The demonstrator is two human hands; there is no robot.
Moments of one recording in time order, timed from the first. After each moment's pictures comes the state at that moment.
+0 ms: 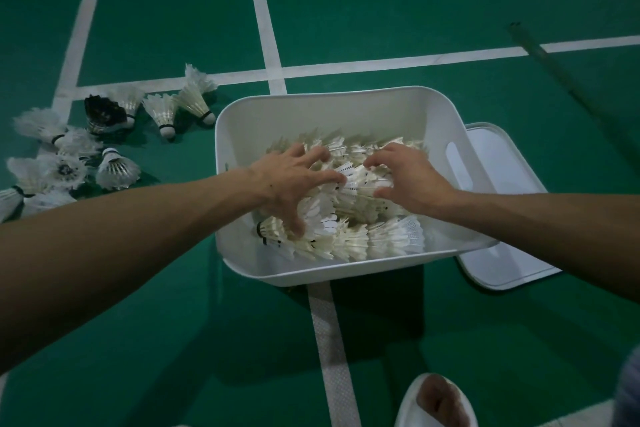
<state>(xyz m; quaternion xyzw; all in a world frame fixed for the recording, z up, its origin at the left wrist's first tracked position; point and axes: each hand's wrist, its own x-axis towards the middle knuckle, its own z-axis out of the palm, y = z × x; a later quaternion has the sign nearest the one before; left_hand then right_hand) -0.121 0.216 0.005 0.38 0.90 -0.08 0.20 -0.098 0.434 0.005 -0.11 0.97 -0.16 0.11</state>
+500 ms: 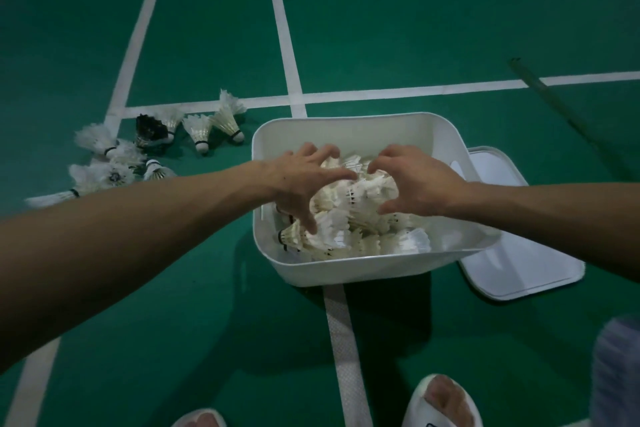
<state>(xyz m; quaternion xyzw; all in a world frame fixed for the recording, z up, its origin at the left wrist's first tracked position) -0.105 0.200 0.054 0.36 0.91 -0.06 0.19 -0.082 0.410 0.063 -0.20 0.97 -0.04 0.12</state>
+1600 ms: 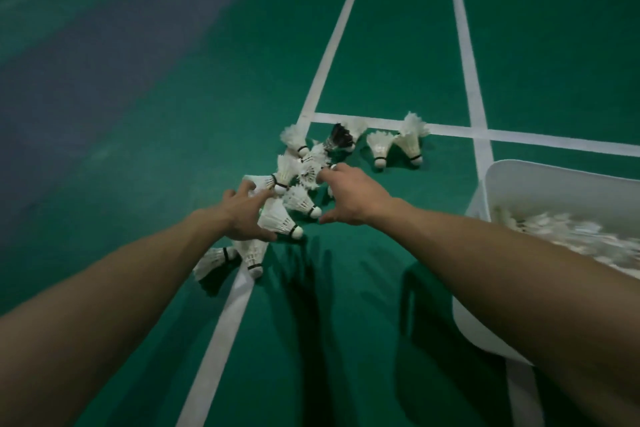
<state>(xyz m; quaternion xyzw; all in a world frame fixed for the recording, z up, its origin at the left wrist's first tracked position) -0.019 -0.165 -0.003 -0.11 0.96 0.02 0.26 -0.108 0.038 0.015 -0.38 0.90 -0.11 0.16</state>
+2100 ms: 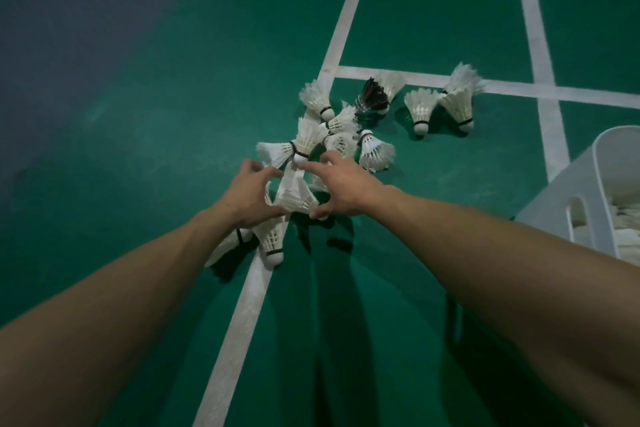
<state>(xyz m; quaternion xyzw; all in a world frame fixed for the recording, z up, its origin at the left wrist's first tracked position) -0.020 -0.199 -0.065 -0.17 0.96 0.20 0.14 -0.121 -0.032 -0.075 -0.41 0.88 -0.10 0.23</state>
